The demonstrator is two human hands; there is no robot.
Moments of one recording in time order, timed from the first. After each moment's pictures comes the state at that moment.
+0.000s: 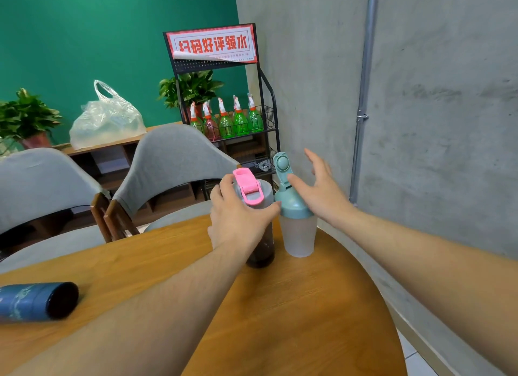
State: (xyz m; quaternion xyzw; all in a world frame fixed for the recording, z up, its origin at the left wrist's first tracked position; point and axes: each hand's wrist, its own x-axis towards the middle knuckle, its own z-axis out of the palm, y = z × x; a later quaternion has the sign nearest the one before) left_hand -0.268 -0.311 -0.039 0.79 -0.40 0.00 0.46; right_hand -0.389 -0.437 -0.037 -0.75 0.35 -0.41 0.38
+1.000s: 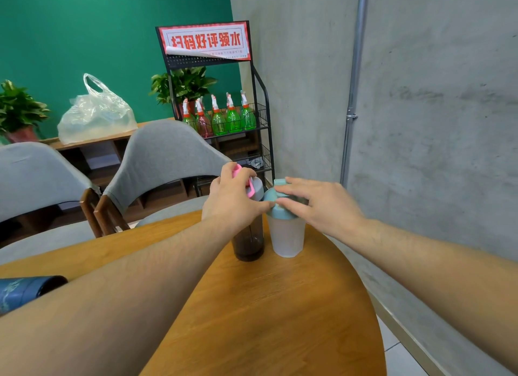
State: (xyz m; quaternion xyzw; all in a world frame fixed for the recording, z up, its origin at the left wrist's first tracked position) left_hand -0.265 -0.317 -0.008 0.81 -0.53 0.03 0.27; right_hand -0.432 -0.412 -0.035 -0.91 0.27 -0.32 0.06
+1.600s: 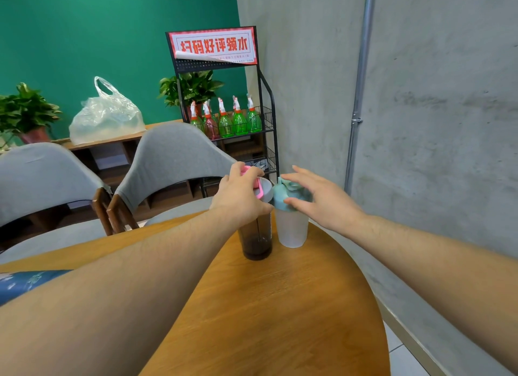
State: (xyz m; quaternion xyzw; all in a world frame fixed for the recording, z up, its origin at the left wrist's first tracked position) left_hand -0.259 -0.311 0.005 0.81 -0.54 -0.02 0.24; right_hand -0.424 -0.413 -0.029 -0.90 0.27 -0.28 0.17
